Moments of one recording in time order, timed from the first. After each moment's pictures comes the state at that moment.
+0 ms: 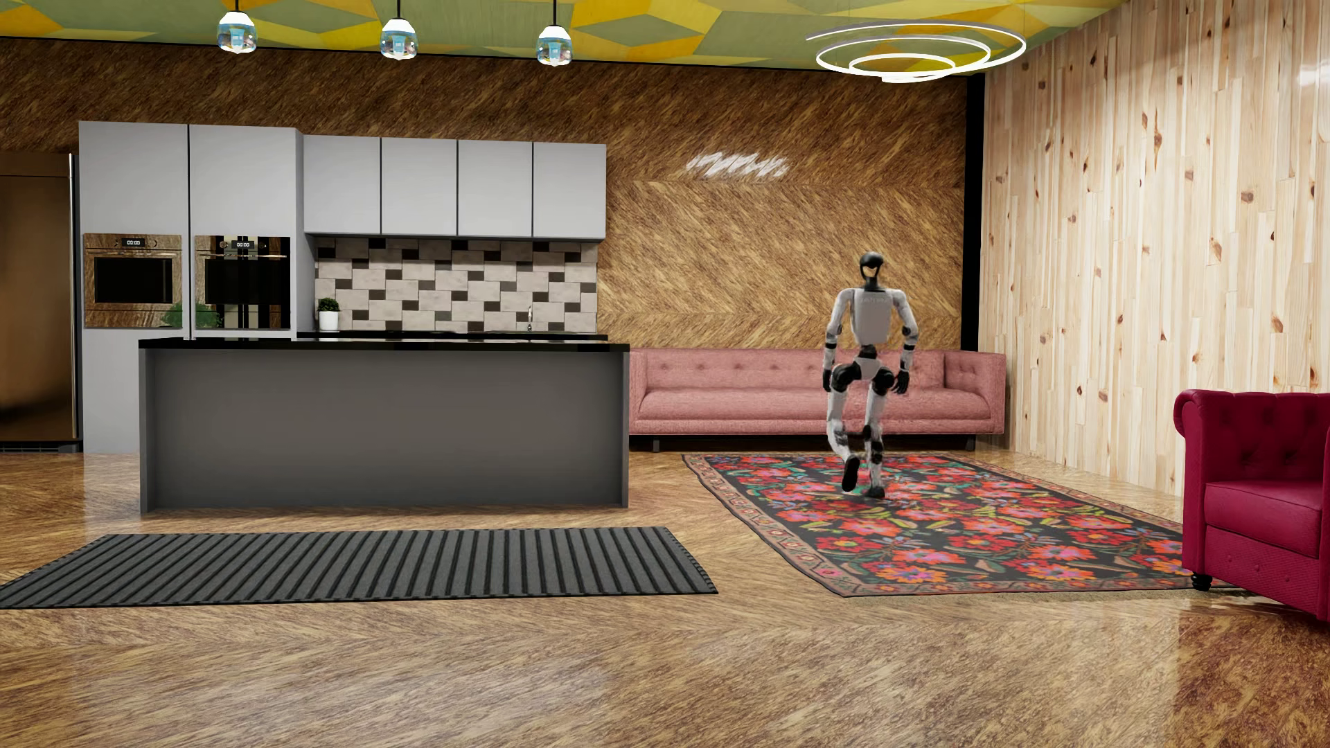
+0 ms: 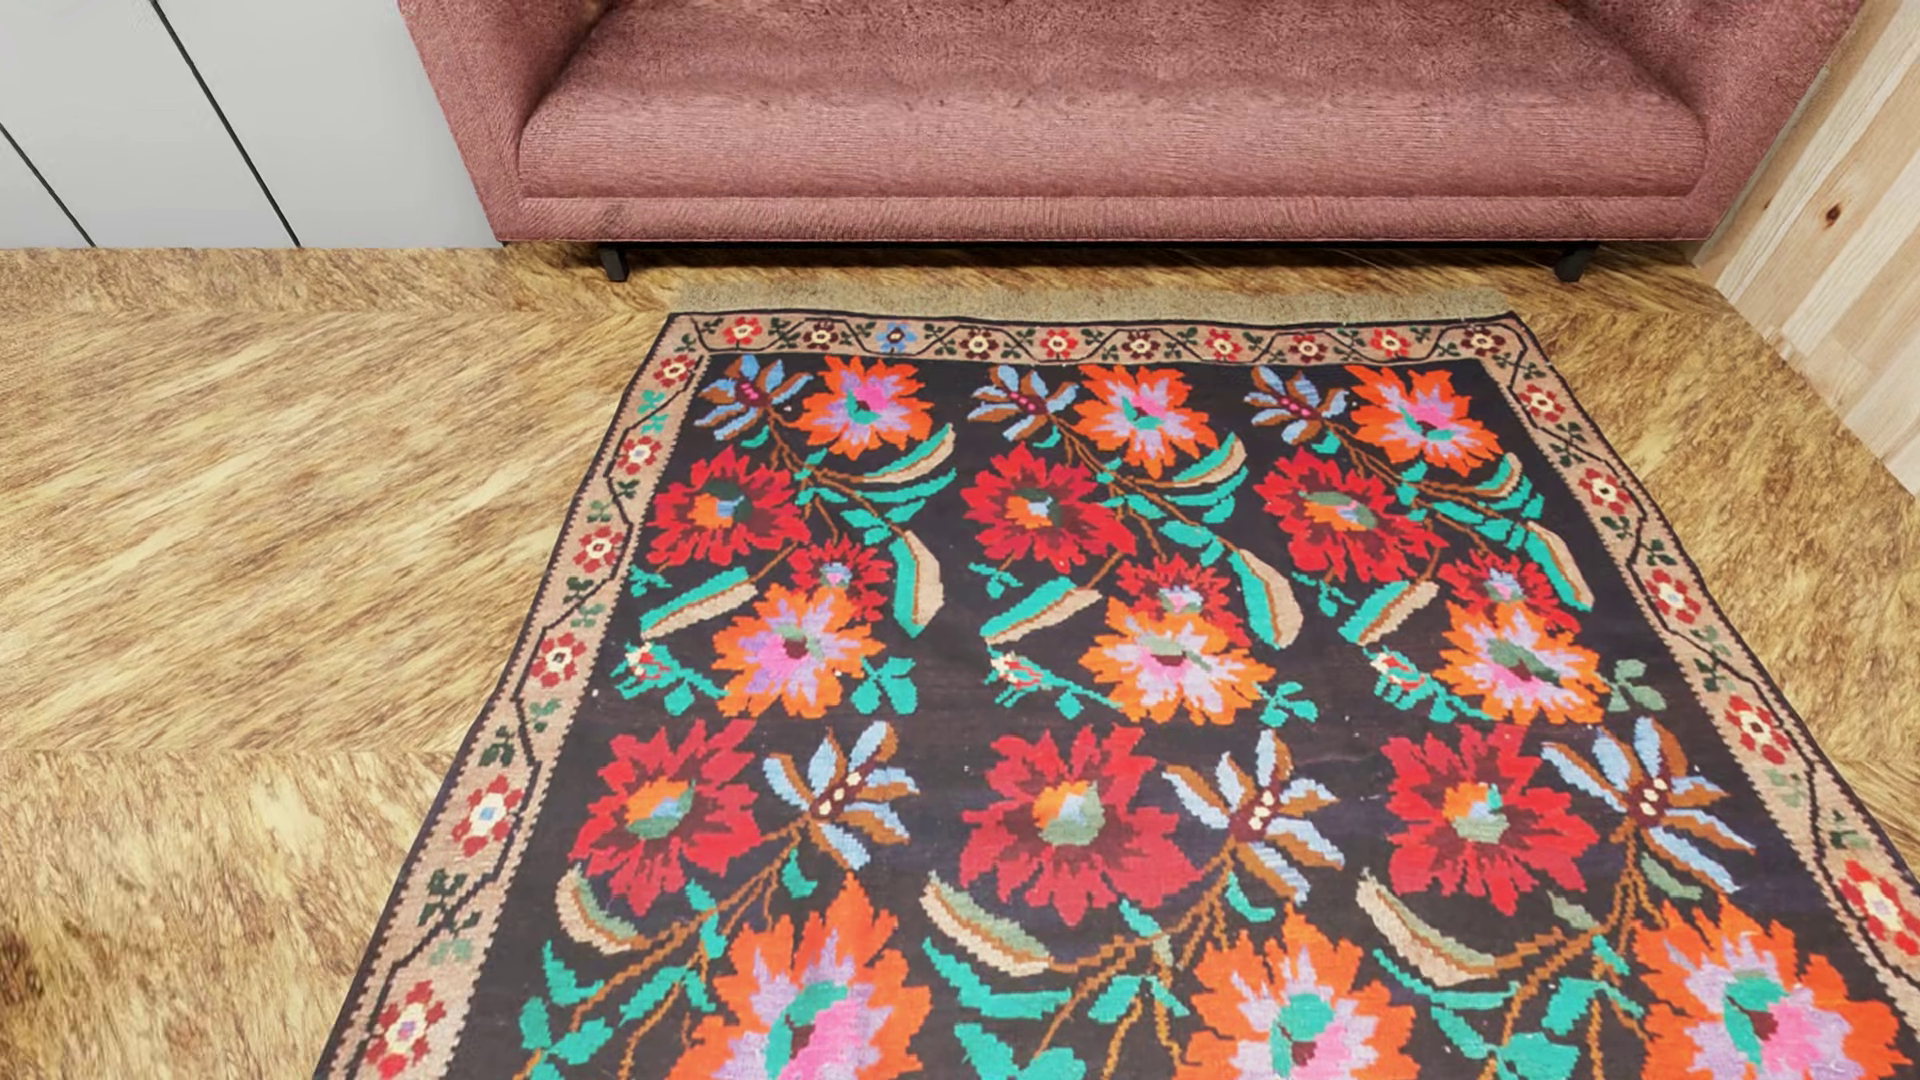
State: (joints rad) body -0.19 -0.12 -0.06 -0.05 0.02 -0.09 0.00 0.00 0.12 1.35 0.66 0.26 0.36 0.09 -0.23 0.40 -0.34 0.00 0.00 -0.53 0.45 0.76 0.75 0.00 0.00 0.00 0.00 0.00 0.00
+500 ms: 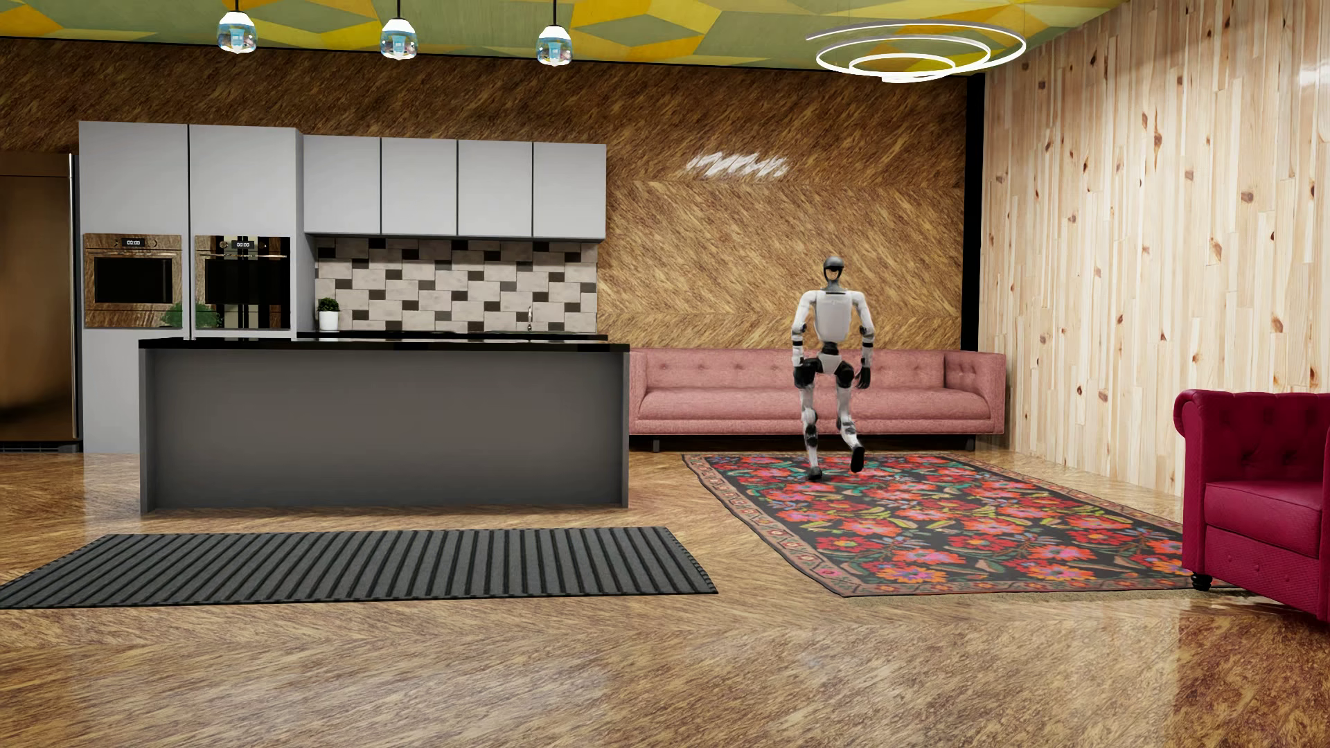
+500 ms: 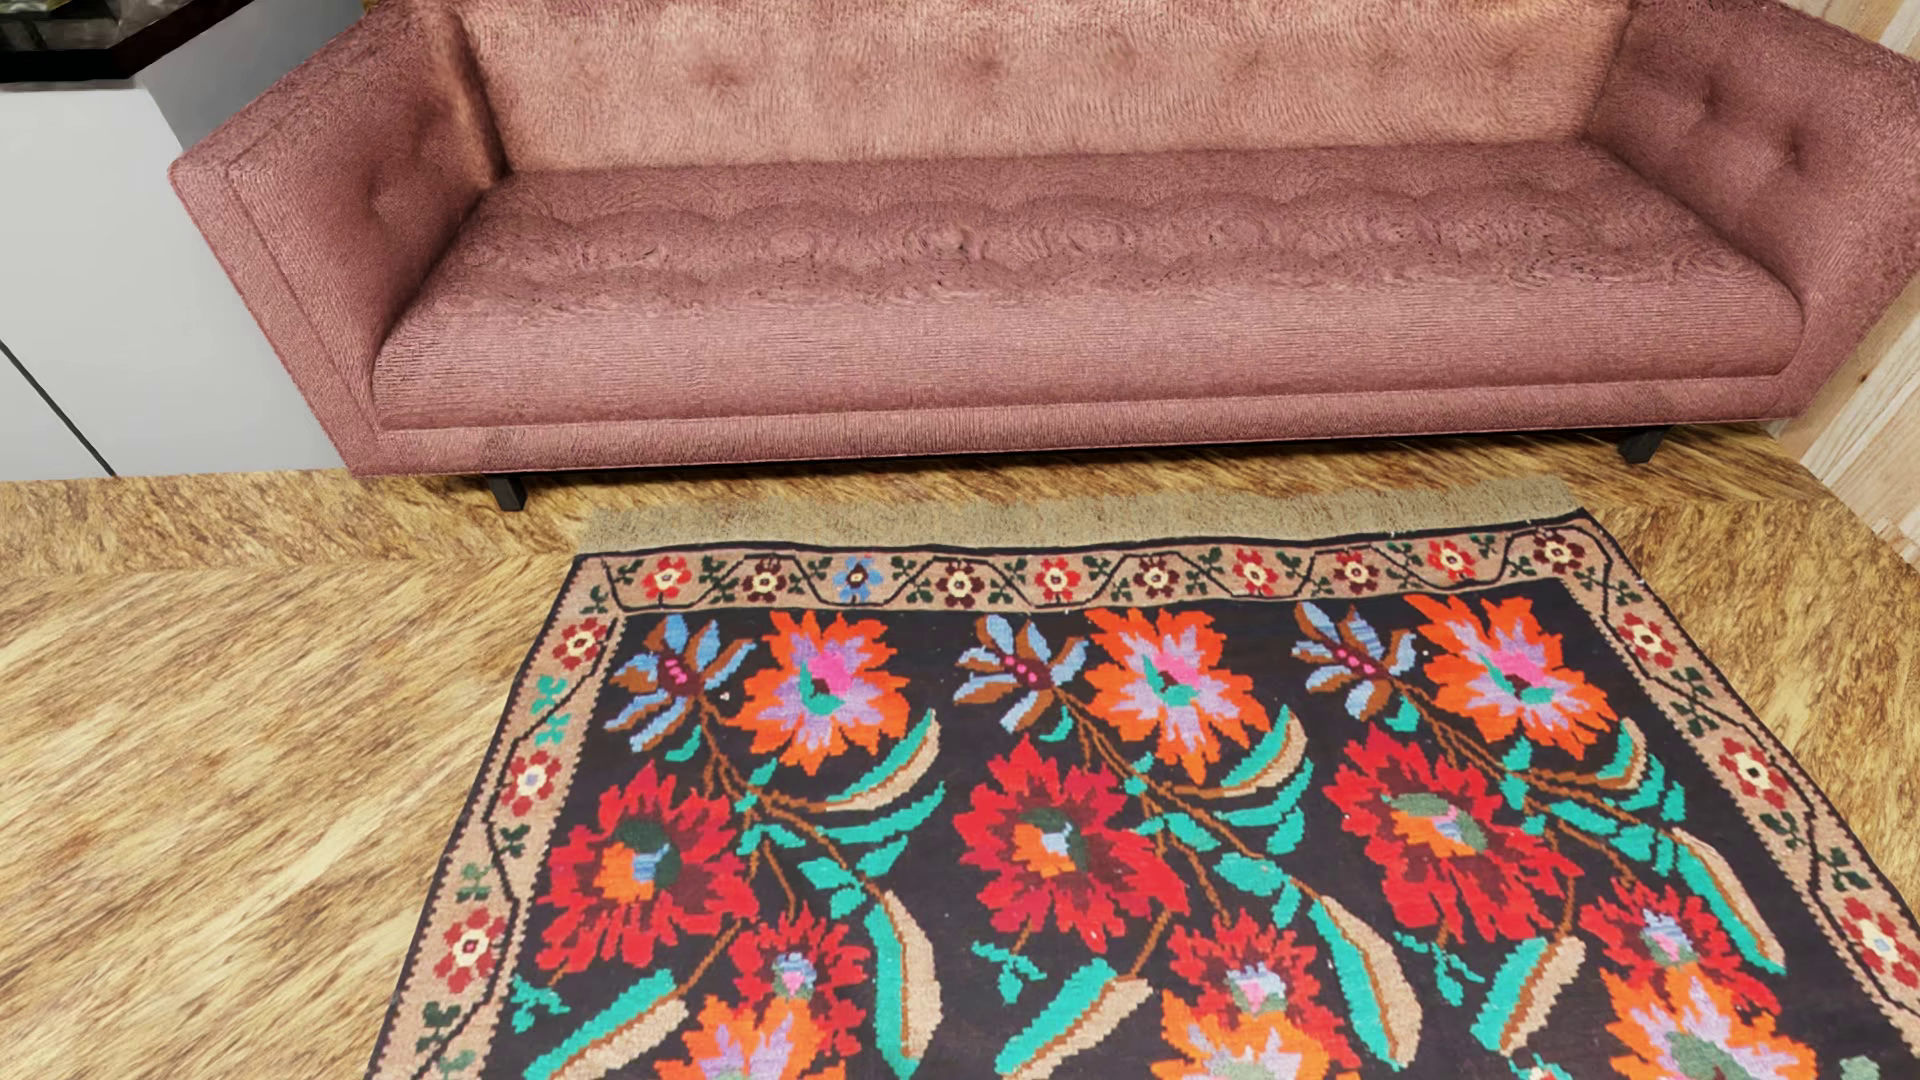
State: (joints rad) body -0.13 -0.10 -0.05 -0.21 -0.16 -0.09 0.00 0.00 0.12 0.60 1.41 0.30 0.30 0.04 -0.23 0.38 -0.32 0.00 0.00 -0.77 0.47 0.89 0.96 0.00 0.00 0.00 0.00 0.00 0.00
